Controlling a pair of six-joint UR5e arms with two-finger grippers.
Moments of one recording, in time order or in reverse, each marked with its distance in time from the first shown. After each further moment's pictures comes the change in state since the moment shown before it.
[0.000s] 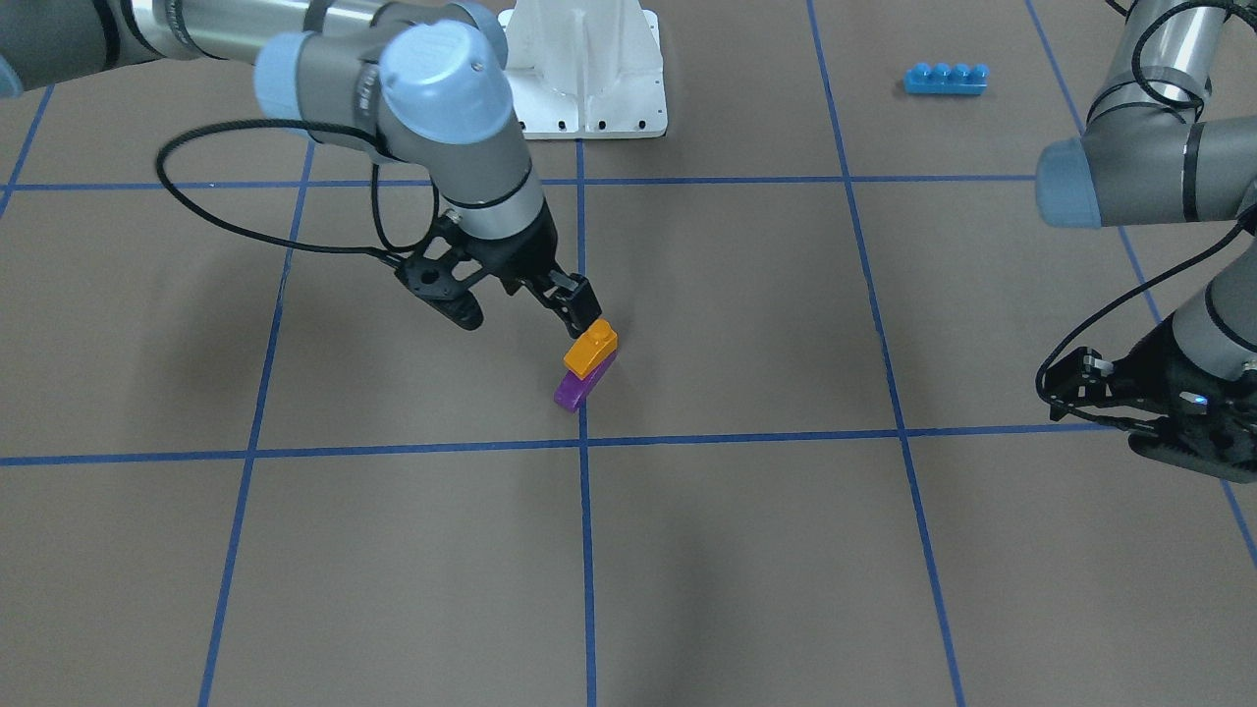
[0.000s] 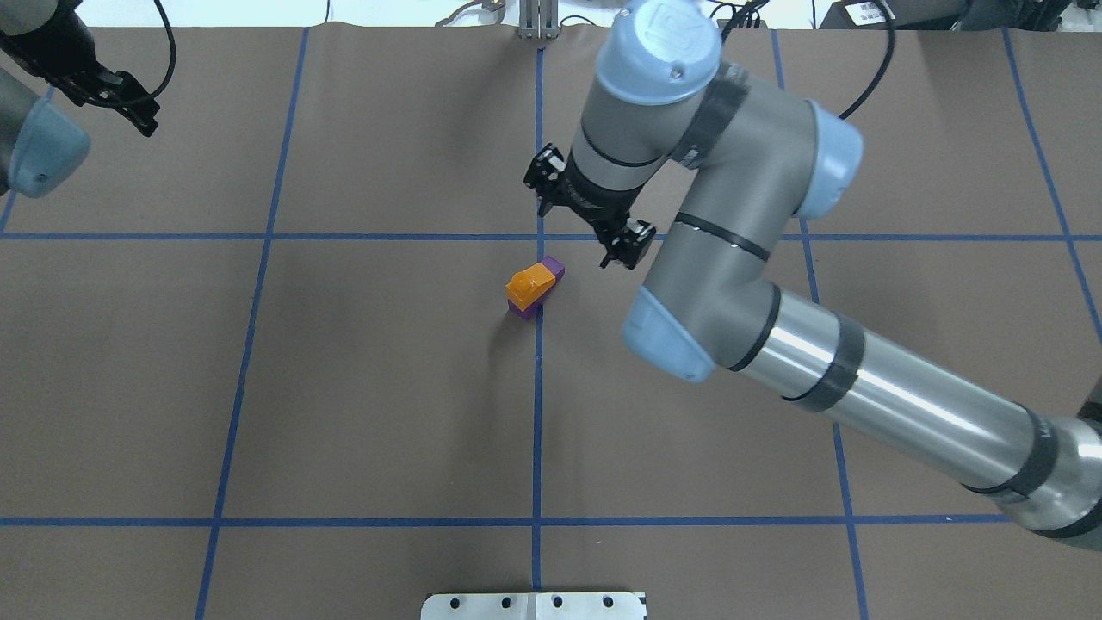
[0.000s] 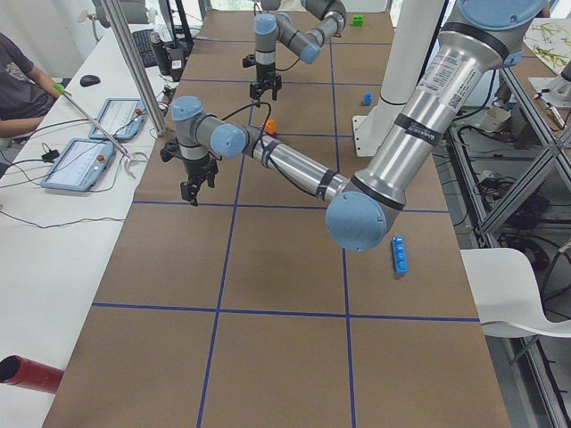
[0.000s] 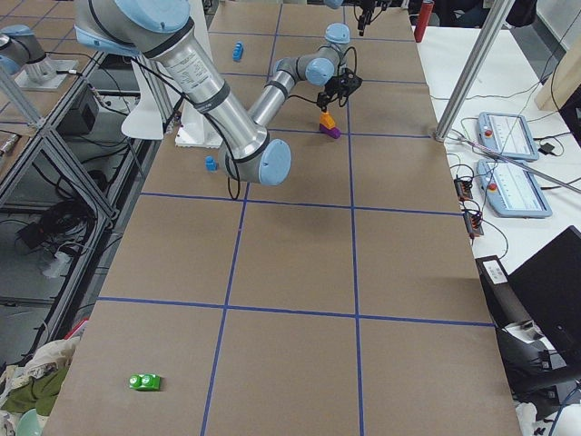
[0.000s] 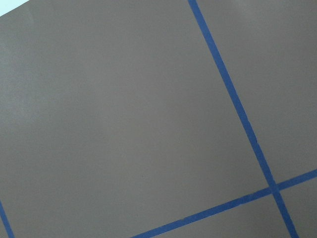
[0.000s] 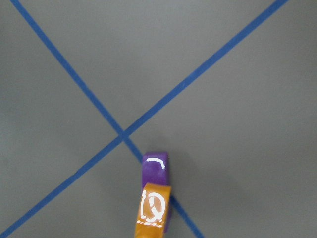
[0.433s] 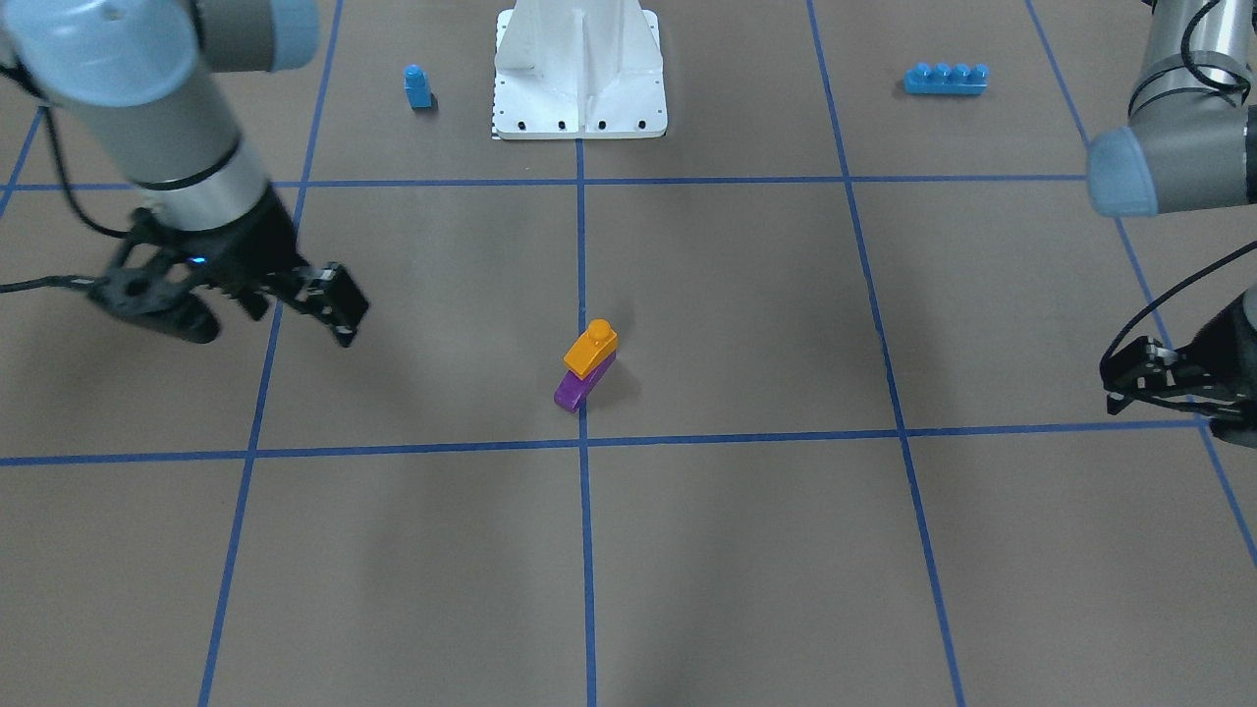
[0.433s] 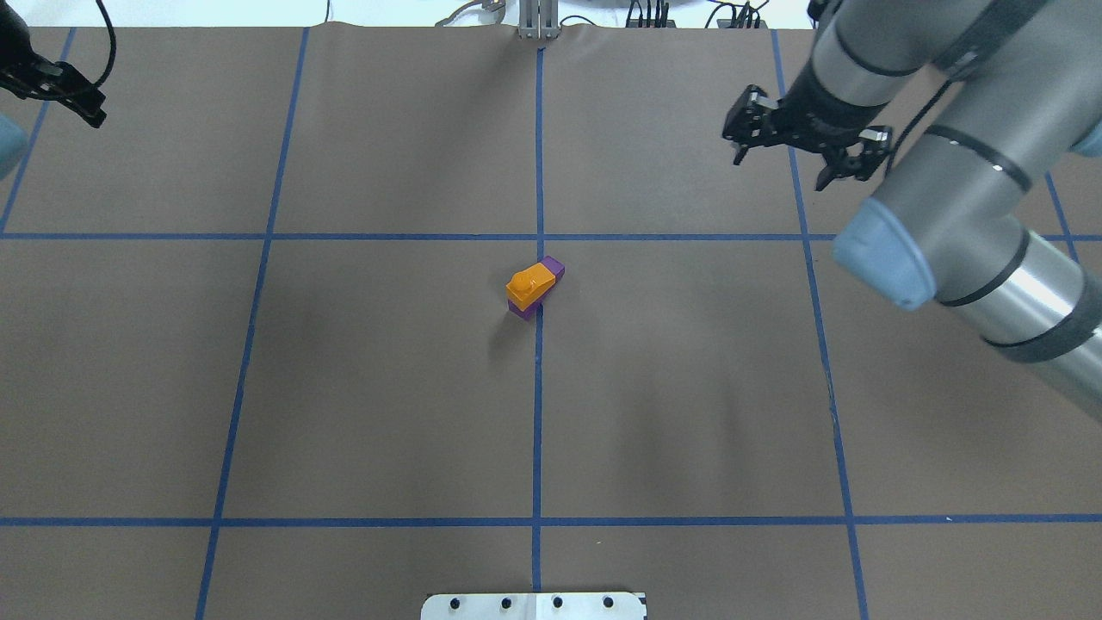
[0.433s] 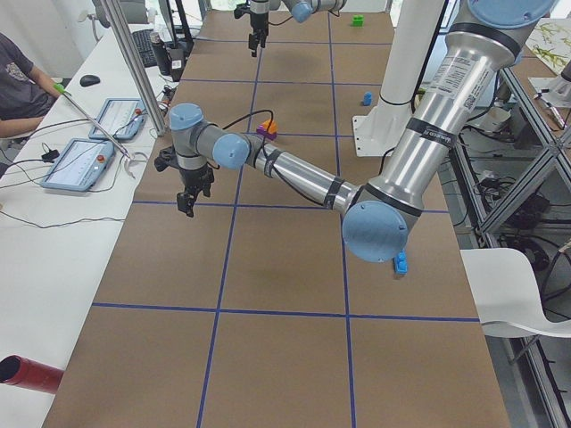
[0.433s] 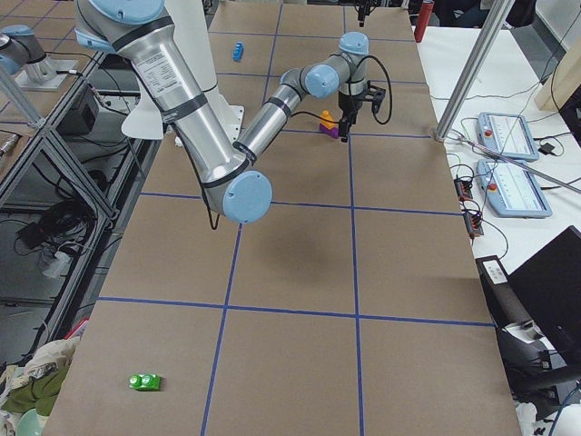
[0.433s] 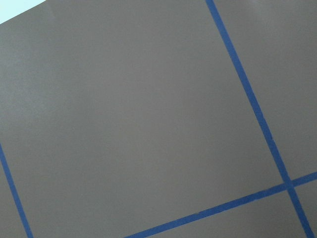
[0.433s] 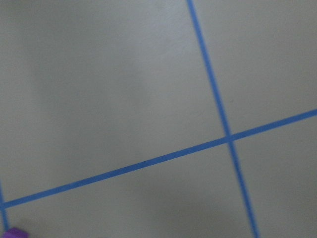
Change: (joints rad) left arm -0.101 0.092 -0.028 -0.051 -0.008 0.001; right arm 0.305 -0.271 0.164 -0.151 0.089 -0.733
